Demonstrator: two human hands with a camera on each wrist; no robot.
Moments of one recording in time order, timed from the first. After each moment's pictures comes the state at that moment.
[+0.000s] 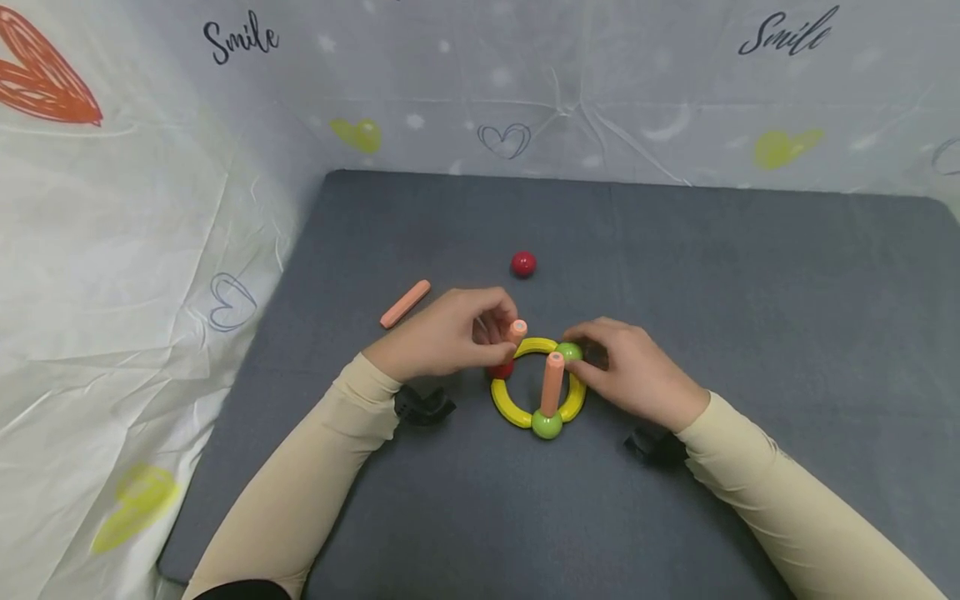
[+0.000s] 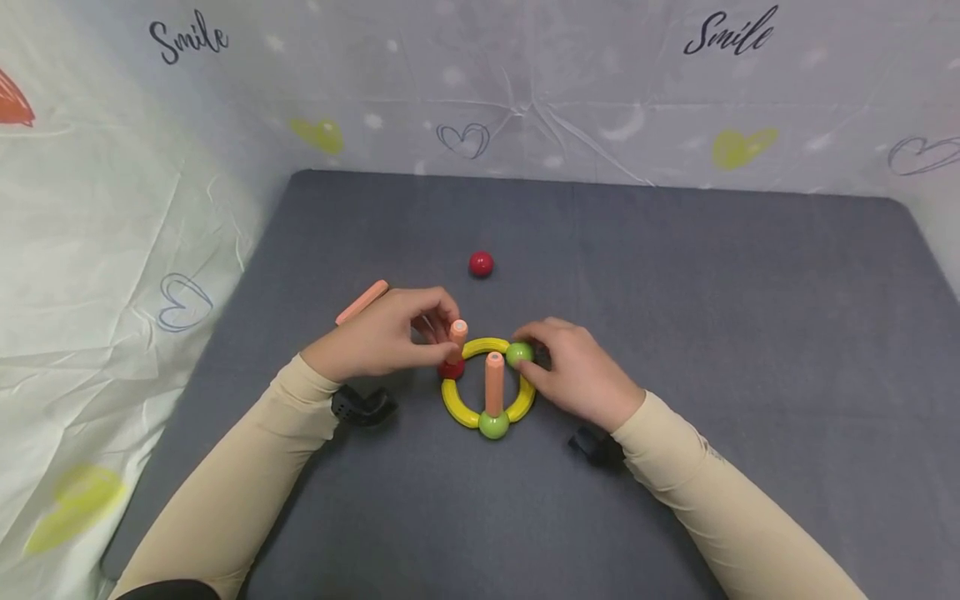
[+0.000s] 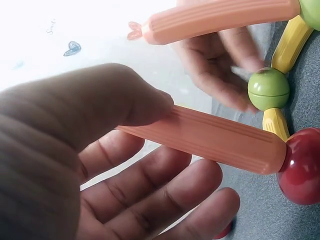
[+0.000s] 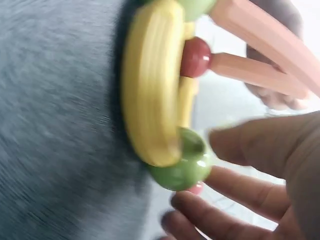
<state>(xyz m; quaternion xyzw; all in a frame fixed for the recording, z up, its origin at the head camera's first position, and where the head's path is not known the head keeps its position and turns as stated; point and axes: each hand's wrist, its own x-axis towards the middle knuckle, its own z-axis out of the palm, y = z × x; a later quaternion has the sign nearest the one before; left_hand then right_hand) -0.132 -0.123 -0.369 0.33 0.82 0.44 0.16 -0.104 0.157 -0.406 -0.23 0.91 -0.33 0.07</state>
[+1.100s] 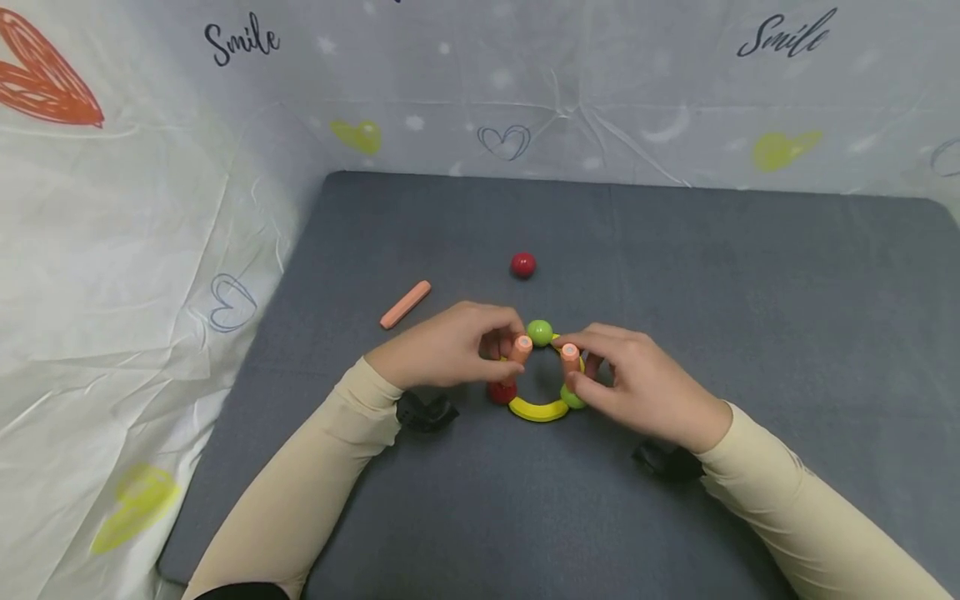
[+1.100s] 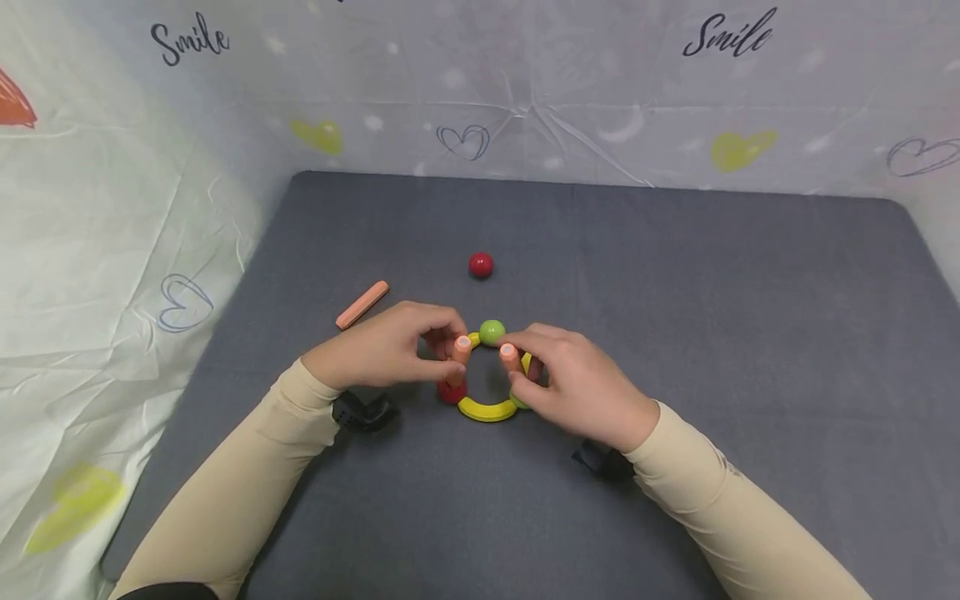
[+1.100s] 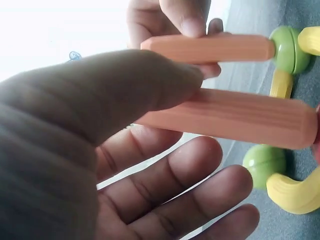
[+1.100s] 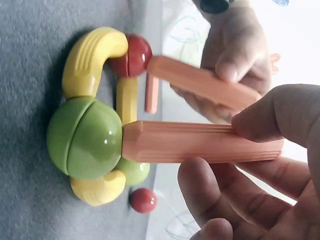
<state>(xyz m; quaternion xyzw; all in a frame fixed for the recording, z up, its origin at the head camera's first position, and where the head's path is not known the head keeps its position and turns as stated) -0.128 -0.117 -0.369 0.37 0.82 0.39 0.18 -0.085 0.158 -0.380 -0.35 0.86 -0.37 0.00</state>
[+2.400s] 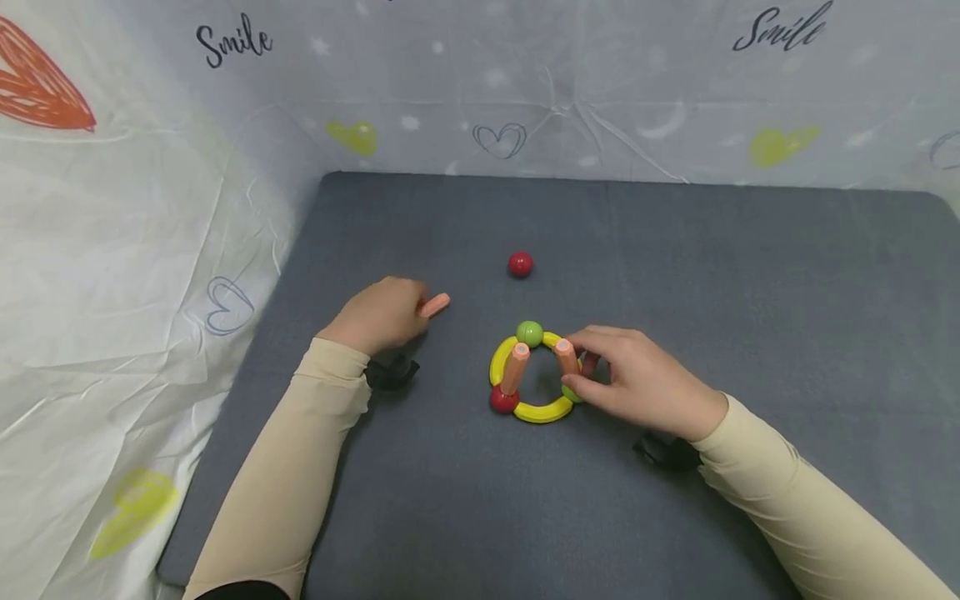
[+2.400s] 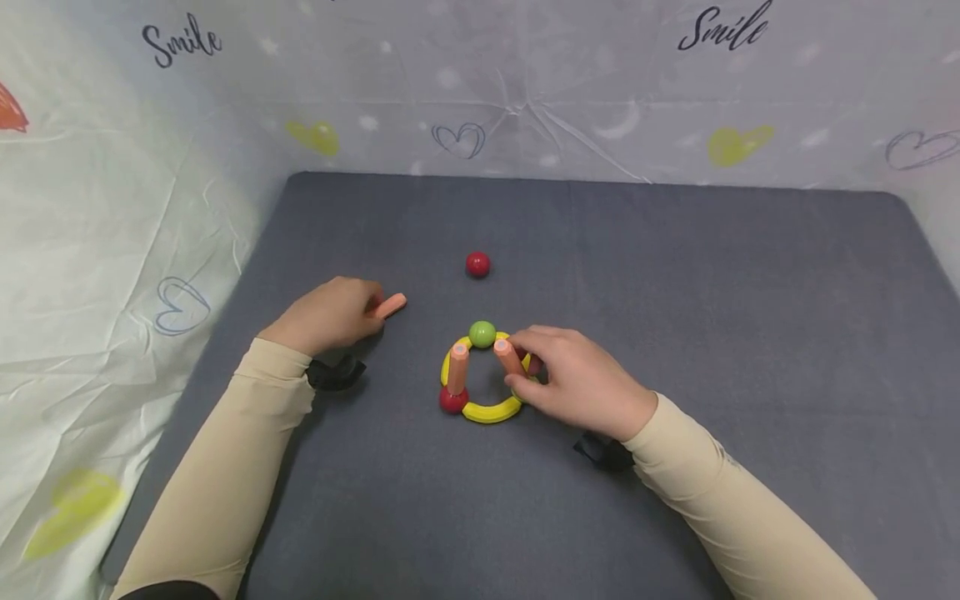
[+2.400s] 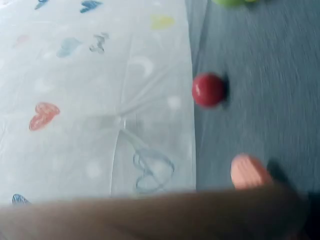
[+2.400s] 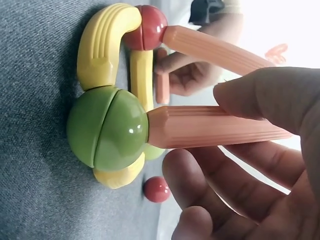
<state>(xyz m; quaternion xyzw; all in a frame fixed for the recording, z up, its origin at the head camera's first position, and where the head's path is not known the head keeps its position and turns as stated) -0.162 -0.174 -0.385 0.12 0.97 0.12 0.15 -0.092 0.162 -0.387 -0.33 0.88 -0.34 0.05</state>
